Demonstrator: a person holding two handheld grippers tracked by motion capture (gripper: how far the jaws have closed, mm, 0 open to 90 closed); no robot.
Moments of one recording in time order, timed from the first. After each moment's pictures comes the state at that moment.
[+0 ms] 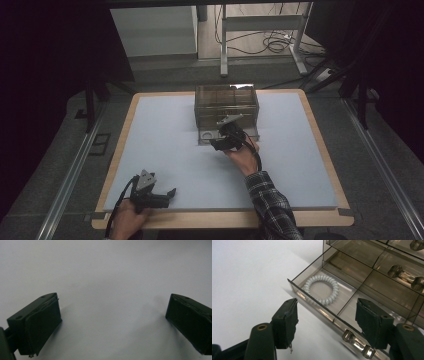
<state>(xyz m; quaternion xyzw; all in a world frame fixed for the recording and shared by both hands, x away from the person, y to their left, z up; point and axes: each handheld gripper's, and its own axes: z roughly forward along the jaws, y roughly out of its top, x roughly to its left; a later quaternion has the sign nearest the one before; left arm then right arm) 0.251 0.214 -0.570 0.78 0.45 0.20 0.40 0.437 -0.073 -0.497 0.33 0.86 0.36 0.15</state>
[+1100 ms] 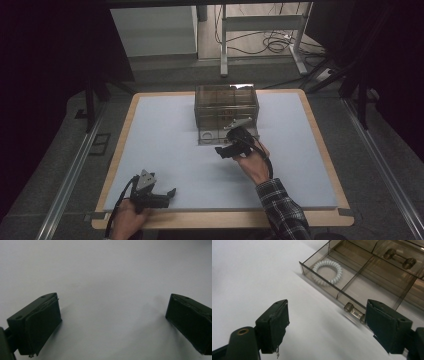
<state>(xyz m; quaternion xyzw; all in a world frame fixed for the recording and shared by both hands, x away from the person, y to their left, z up) 0.251 0.214 -0.570 0.77 0.45 0.20 0.40 0.411 -0.097 -0.482 0.32 0.87 0.34 0.13</state>
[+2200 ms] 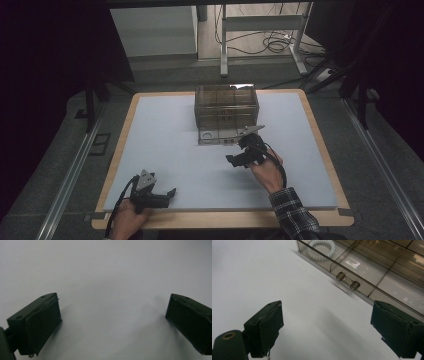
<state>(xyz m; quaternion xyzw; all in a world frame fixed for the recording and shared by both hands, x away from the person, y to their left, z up) 0.251 0.214 -0.570 0.77 0.45 0.20 0.40 0.391 -0.131 -0.484 0.33 0.87 0.33 0.13</state>
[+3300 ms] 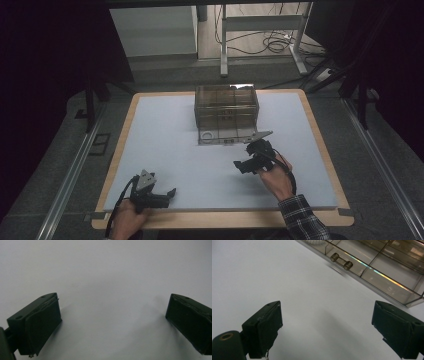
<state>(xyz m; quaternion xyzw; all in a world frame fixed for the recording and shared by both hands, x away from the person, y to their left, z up) 0.251 0.214 -0.570 0.77 0.45 0.20 0.40 0.373 -0.154 -0.485 0.33 0.88 0.31 0.14</state>
